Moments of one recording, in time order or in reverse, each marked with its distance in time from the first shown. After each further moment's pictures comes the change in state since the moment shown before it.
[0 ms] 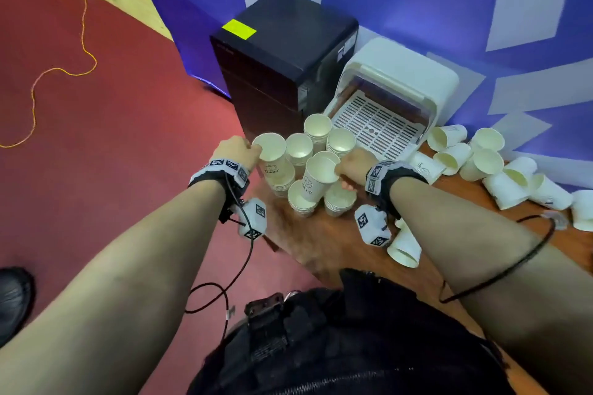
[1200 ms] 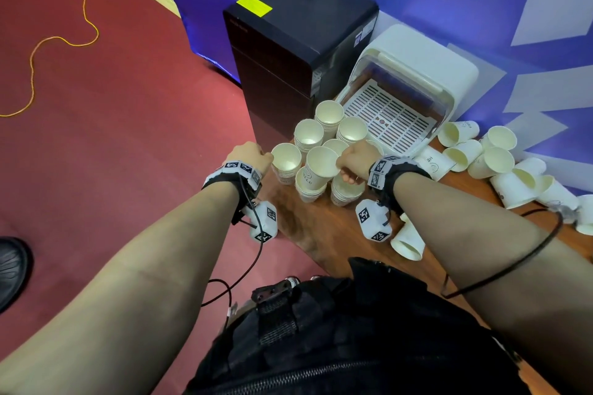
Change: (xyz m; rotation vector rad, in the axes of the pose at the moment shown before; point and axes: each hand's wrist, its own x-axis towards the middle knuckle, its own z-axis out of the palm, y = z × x) left_hand -0.012 -0.027 0.030 -0.028 -0.123 -0.042; right_hand 0.006 -0.002 0.019 -0.020 -0.040 -0.034
